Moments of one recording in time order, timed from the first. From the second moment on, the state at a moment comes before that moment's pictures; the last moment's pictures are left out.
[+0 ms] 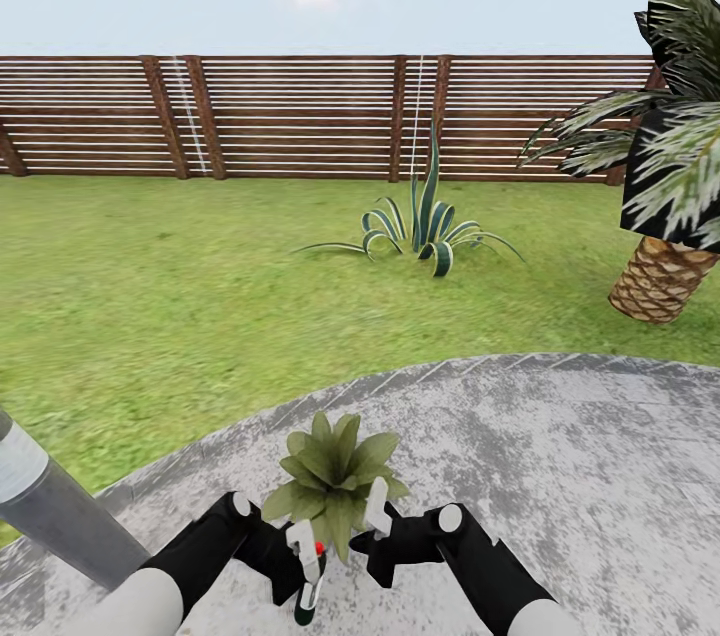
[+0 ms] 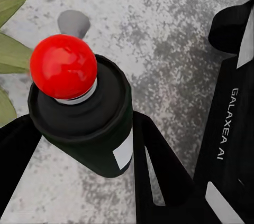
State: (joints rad) left arm -0.59 0.01 -0.27 -0.53 -0.61 0.14 -1.03; right arm -0.50 0.11 0.23 -0.67 0.55 -0.05 0.87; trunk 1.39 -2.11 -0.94
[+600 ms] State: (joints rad) left arm -0.59 -0.04 -0.28 -0.53 -0.60 0.14 -1.03; right arm -0.50 0.11 0.23 -0.67 0.55 -0.05 0.87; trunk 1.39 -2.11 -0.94
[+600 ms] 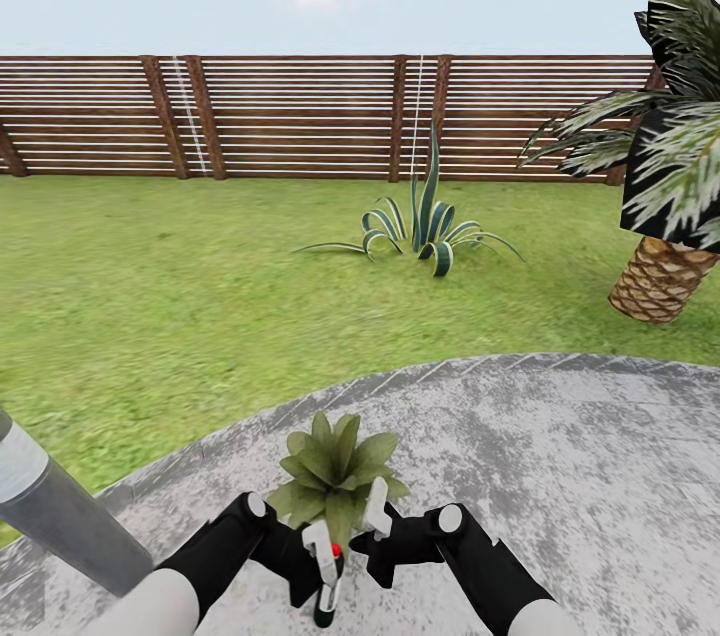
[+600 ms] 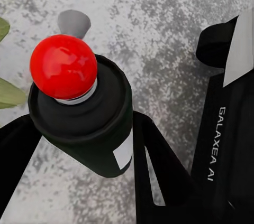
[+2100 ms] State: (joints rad) left arm -0.59 0.08 -0.27 -0.52 -0.61 0.12 -1.03; right arm -0.50 0.11 0.23 -0.67 0.55 -0.05 0.87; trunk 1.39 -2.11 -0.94
